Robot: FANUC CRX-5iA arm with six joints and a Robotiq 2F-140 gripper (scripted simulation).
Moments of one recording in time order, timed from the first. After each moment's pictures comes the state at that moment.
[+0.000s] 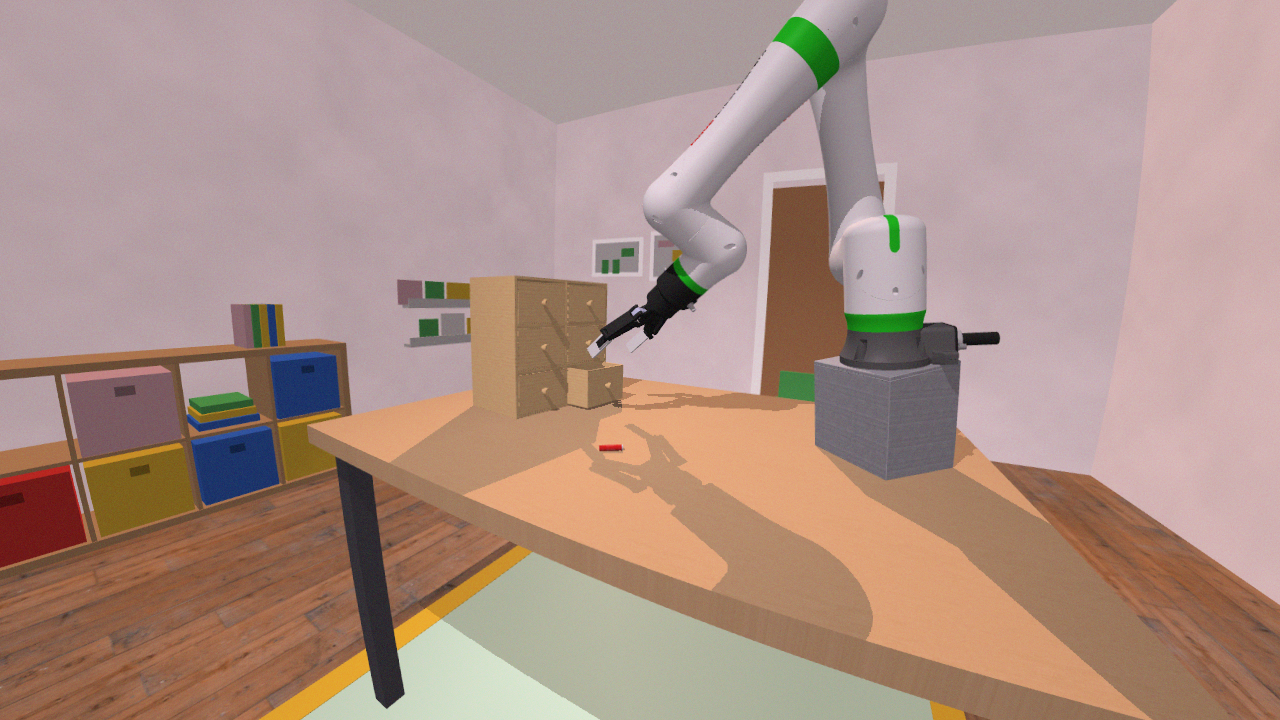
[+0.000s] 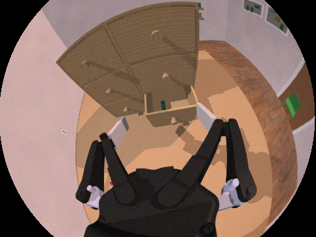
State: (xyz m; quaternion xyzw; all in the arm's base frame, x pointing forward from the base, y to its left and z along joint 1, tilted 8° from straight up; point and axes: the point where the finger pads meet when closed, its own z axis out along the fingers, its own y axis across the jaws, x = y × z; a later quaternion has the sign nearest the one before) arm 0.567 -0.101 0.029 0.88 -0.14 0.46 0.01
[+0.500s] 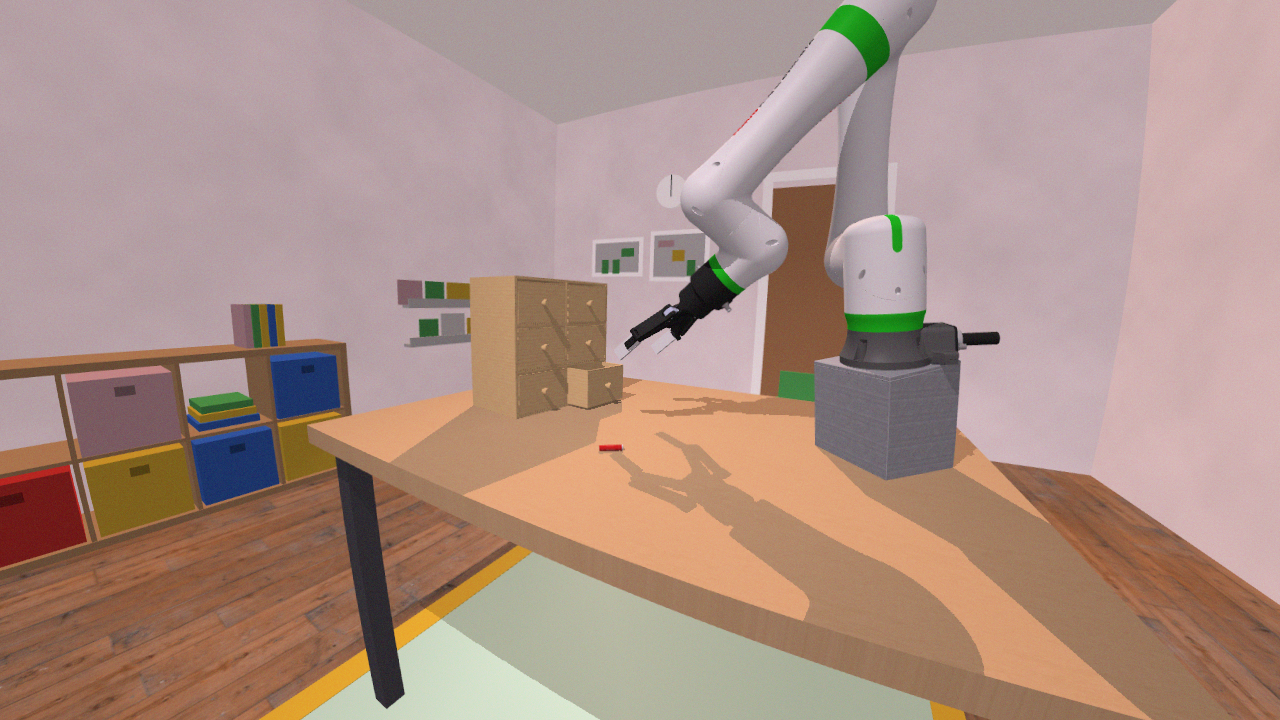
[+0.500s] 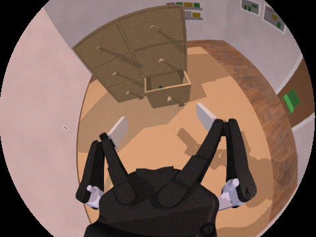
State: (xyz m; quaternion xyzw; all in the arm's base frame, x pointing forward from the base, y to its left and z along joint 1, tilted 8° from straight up) arm 0.491 -0.080 0.026 0.87 -0.14 0.47 0.01
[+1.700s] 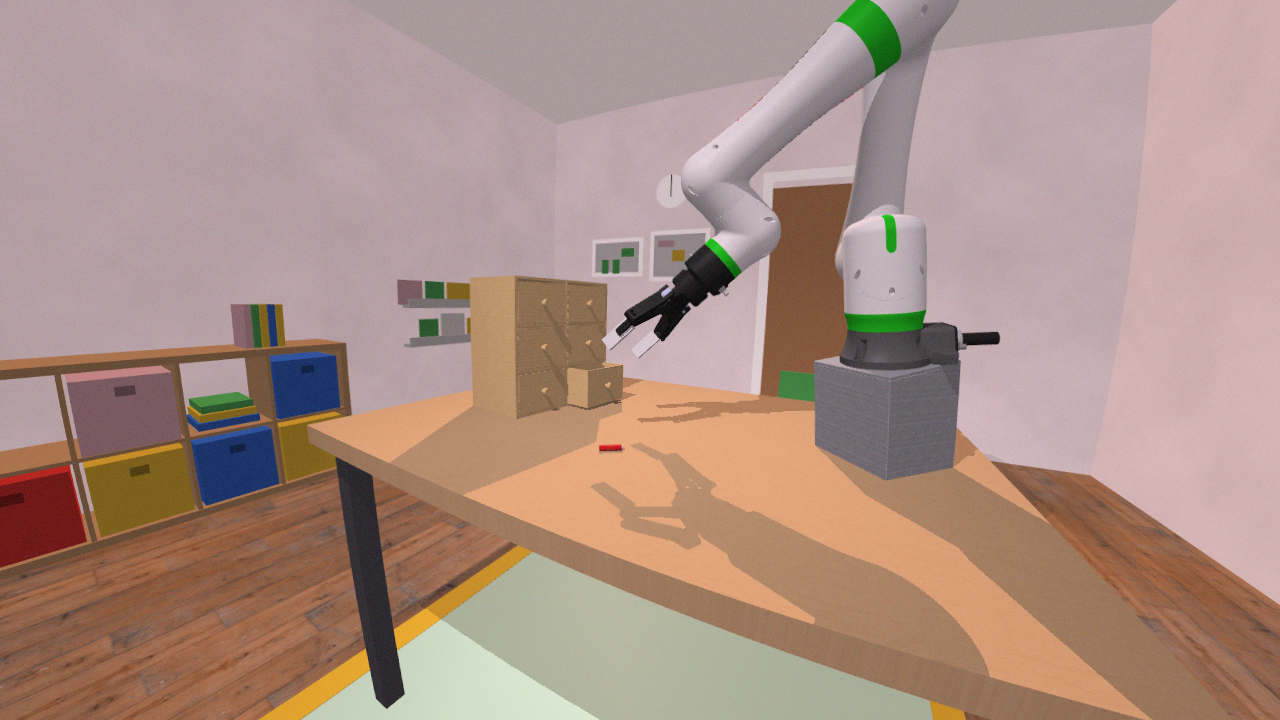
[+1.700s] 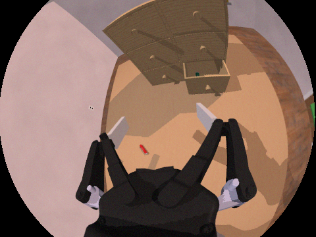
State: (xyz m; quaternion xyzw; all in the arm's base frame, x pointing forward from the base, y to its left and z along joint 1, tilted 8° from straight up) arm 0.493 0.002 0.048 0.89 -0.08 0.43 -0.13
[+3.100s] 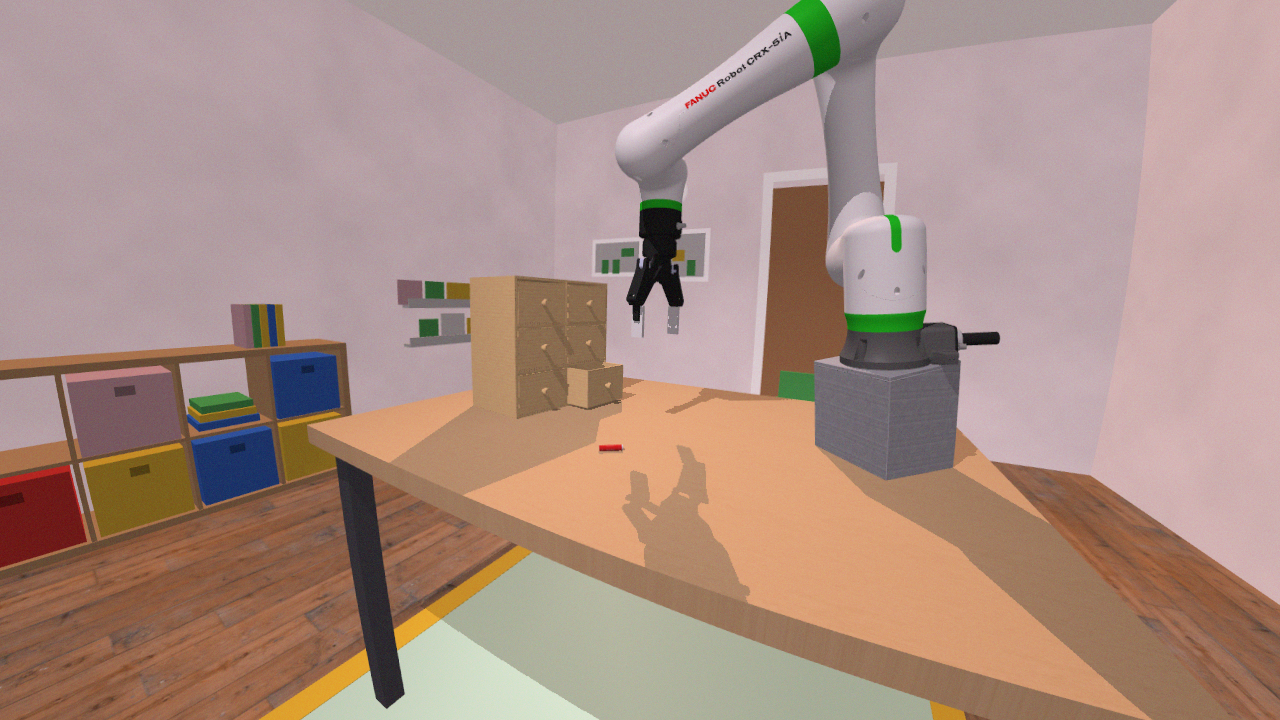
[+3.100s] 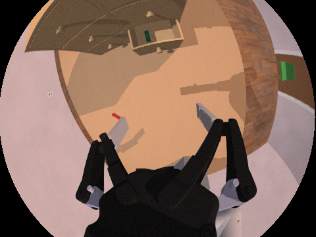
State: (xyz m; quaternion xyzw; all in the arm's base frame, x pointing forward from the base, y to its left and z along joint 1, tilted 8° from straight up) arm 0.444 -0.073 0.068 0.99 -0.13 0.05 -0.05
